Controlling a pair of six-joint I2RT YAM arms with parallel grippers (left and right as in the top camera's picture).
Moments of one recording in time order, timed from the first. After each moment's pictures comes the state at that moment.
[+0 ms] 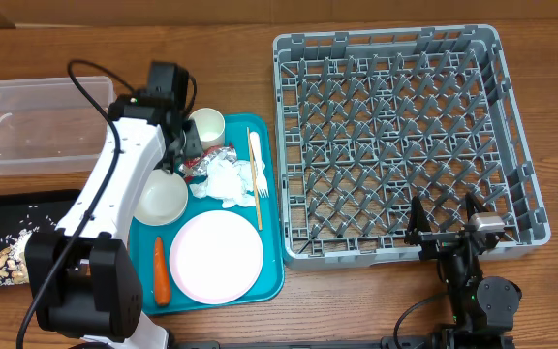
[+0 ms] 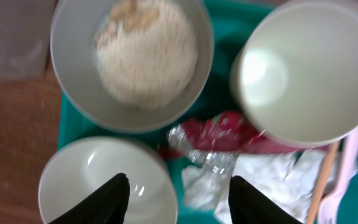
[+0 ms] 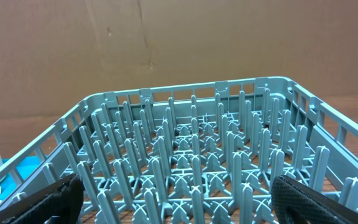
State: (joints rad) left arm -0.12 1.76 1.42 -0.95 -0.16 -0.40; right arm -0.07 0.01 0.02 -0.02 -0.16 0.11
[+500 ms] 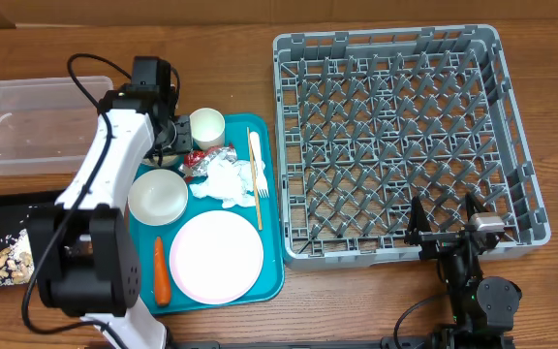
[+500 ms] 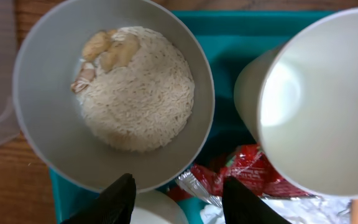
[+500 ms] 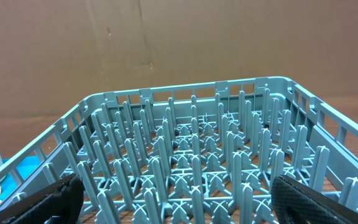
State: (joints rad) left arm -0.03 1.87 1.43 -0.88 -0.05 -0.14; right arm -0.07 0.01 0.02 -0.02 -0.16 0.11
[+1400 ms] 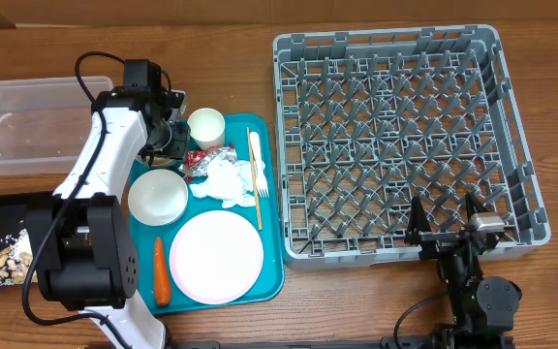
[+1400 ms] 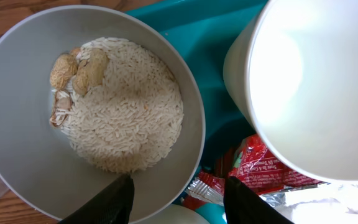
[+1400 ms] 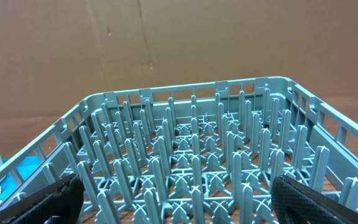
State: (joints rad) left arm 0.00 1.90 1.43 -0.87 0.03 0.14; right arm -0.07 0.01 0.02 -0.02 -0.16 0.11
